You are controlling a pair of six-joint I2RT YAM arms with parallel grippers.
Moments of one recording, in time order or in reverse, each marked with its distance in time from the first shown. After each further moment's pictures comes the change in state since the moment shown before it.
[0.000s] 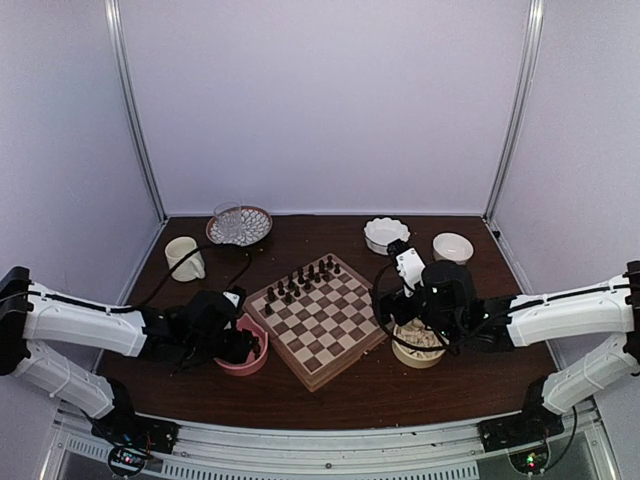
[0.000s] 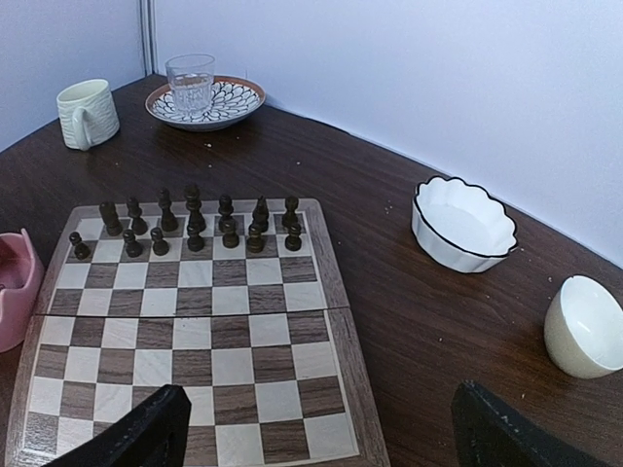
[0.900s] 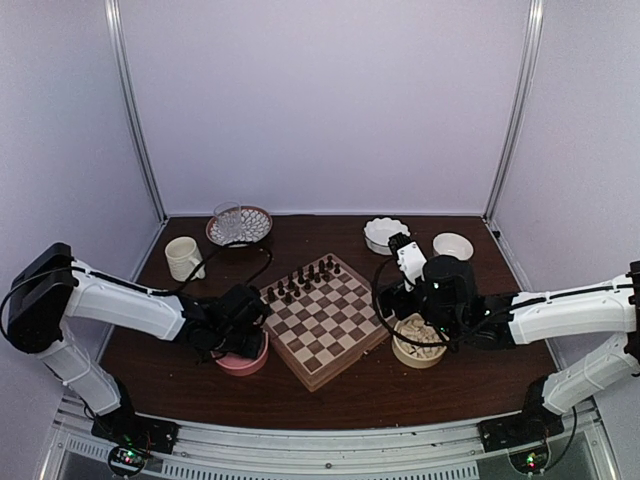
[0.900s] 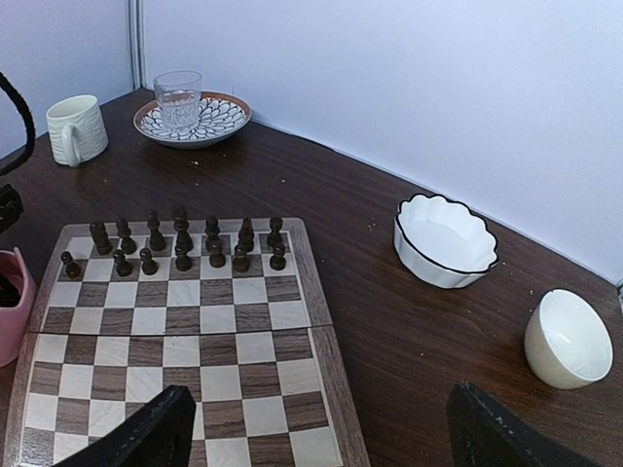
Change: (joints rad) left arm -0.007 0.278 0.211 -0.128 -0.057 -0.089; right arm 0.000 0.001 0.029 -0.007 0.041 -0.024
